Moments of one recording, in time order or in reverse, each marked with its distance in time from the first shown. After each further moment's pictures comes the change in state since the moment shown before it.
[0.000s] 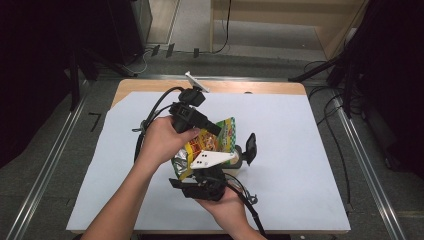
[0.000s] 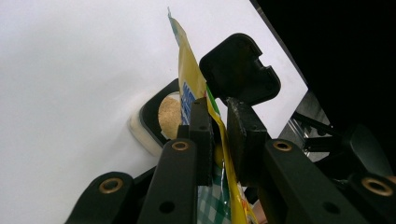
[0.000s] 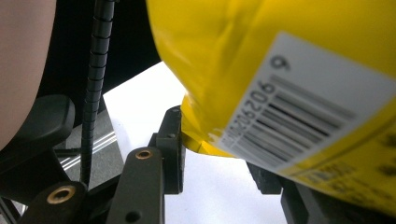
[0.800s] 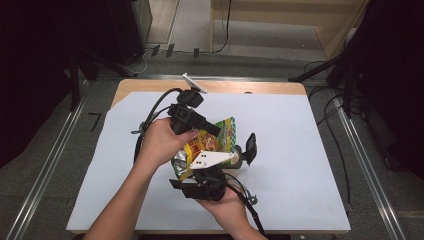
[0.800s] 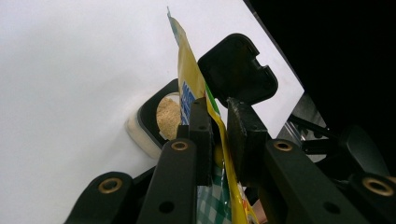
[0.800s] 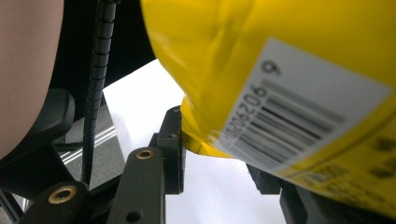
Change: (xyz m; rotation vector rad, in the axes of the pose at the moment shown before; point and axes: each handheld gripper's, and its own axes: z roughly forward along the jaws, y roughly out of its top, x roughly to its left) left arm 0.003 -0.003 -0.001 -0.023 -0.023 -0.004; right arm 0.000 0.001 -0.001 0.022 0.004 -0.011
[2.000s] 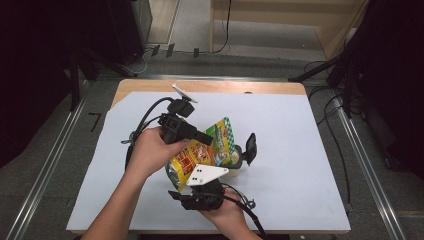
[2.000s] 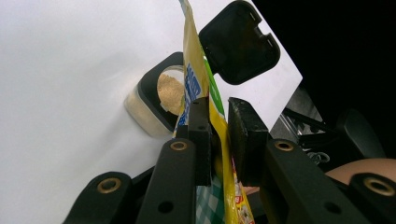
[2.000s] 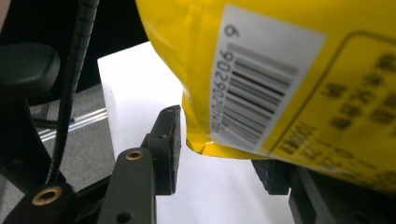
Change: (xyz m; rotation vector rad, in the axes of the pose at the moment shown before) left arm 0.006 -0.029 -0.006 0.010 -0.012 -0.003; right arm 0.005 -0.030 0.015 -0.012 -0.003 -0.165
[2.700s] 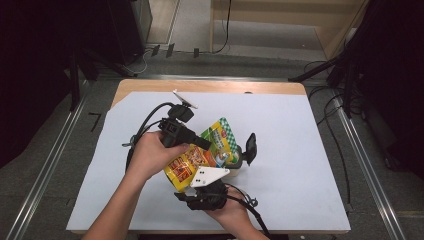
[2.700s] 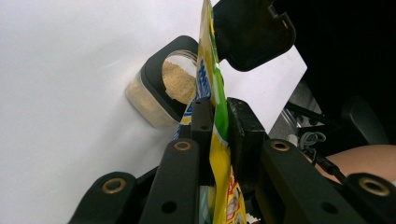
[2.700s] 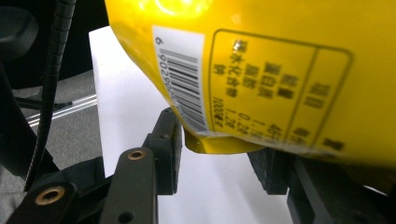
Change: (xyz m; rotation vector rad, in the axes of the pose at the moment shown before) left arm 0.010 -0.007 0.011 0.036 -0.010 0.008; right arm -0.013 -0.018 0.005 0.052 0.013 -0.026
